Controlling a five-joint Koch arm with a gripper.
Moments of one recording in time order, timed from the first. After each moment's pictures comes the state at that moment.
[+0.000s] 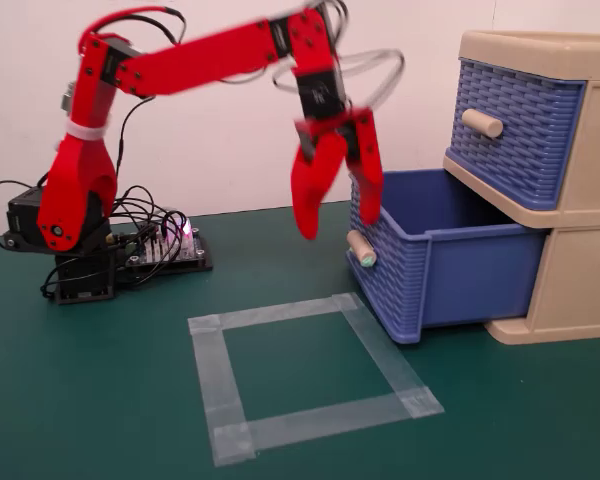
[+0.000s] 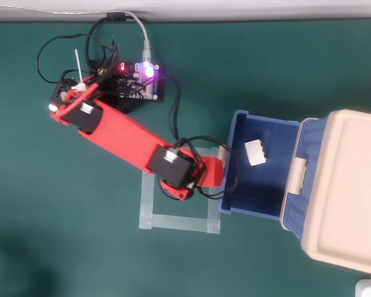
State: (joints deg) arm -68.2 66.8 45.5 95.9 151.2
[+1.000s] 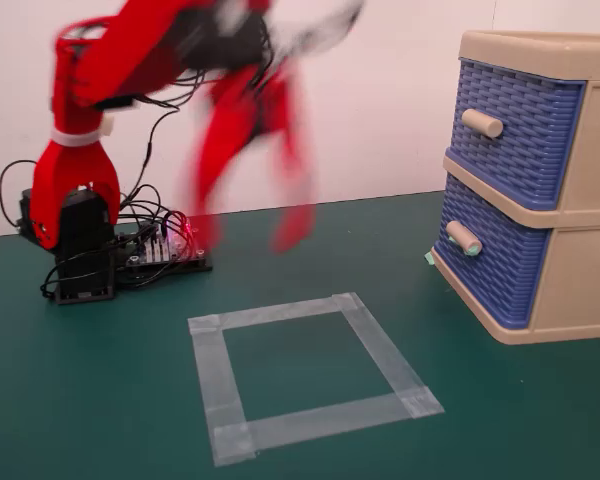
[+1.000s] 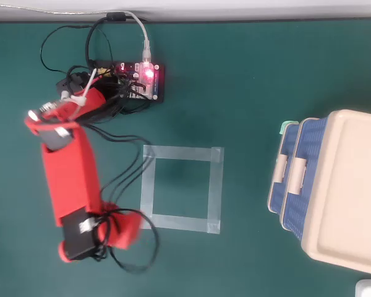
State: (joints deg) arm -28.7 77.0 51.0 114.1 120.0
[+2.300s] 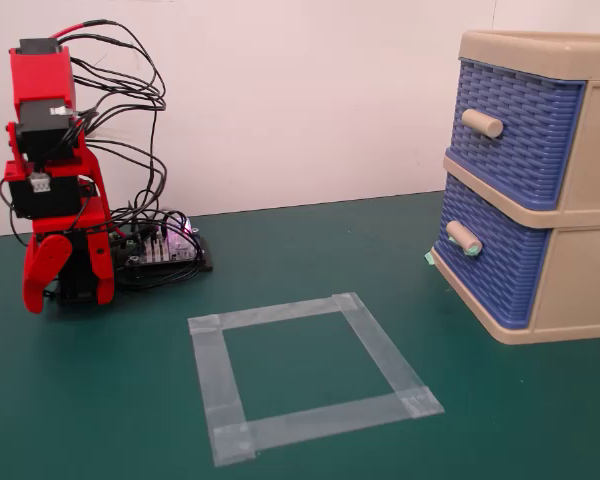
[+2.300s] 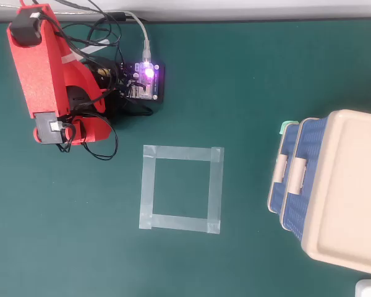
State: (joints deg) arm -6.9 132.4 143.1 85.3 87.7
